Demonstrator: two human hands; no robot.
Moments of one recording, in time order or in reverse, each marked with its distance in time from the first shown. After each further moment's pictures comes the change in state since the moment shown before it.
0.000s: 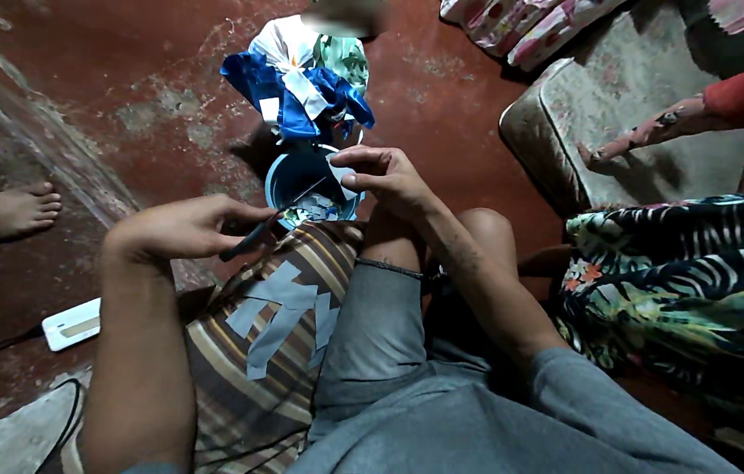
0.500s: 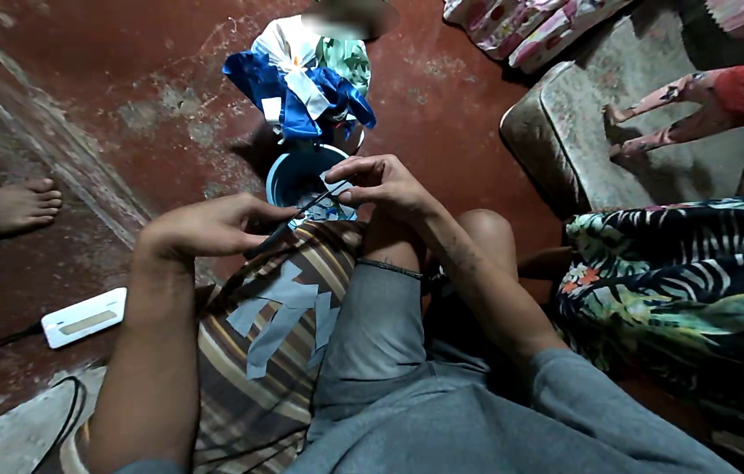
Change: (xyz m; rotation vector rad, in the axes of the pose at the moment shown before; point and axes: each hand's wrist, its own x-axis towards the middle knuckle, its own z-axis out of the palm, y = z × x) left_hand 0.018 0.006 0.013 -0.006 0.001 0.090; right_hand 0.004 0.007 -0.001 0.001 -0.157 0.025
